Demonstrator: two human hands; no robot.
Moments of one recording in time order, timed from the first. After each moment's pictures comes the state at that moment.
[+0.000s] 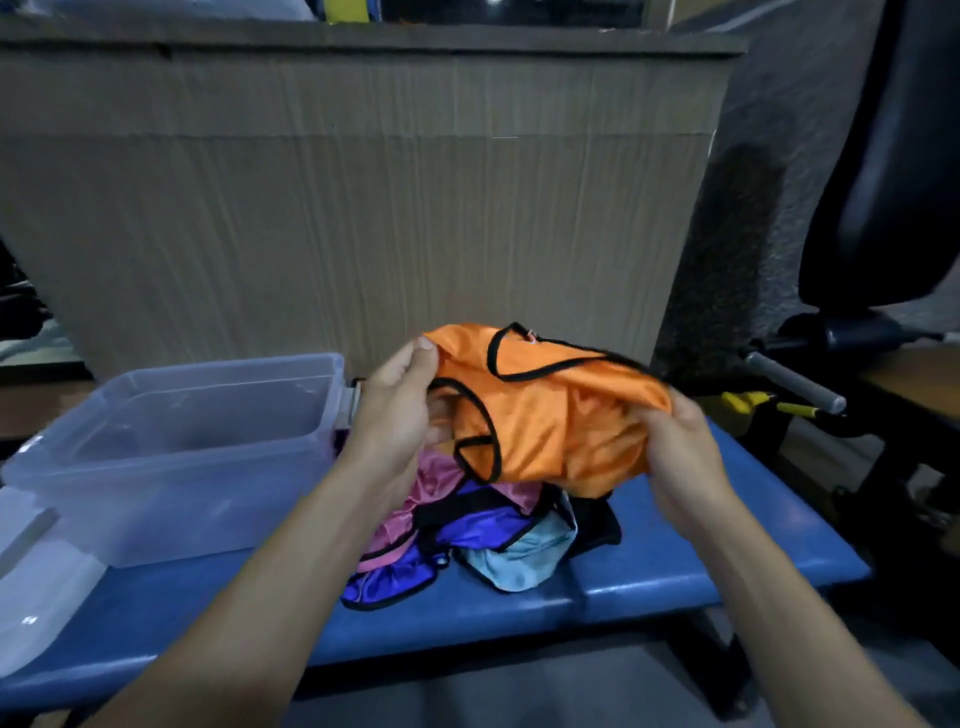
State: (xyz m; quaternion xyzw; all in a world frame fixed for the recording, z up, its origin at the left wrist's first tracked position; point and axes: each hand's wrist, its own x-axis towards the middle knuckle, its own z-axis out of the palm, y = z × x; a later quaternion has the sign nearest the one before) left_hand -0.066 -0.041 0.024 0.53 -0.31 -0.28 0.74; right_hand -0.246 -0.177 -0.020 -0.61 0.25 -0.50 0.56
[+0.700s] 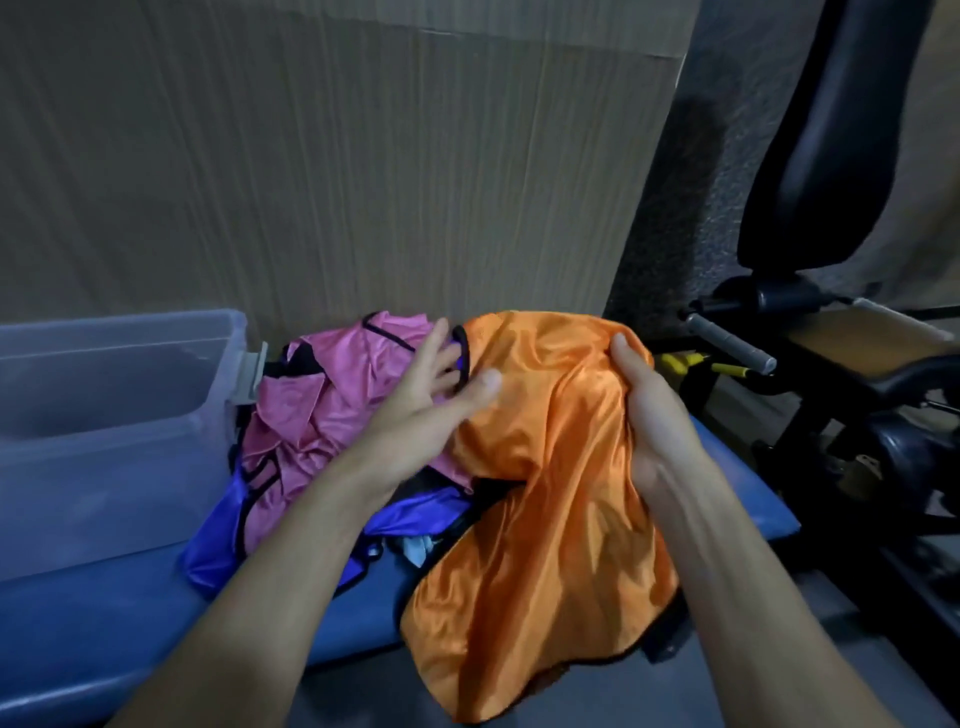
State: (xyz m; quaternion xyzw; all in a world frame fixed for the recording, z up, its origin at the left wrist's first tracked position) left_hand -0.060 -0.113 -0.047 0.56 -0.48 -0.35 0.58; right_hand -0.241 -0.231 -0.037 -0.39 0.36 -0.44 0.73
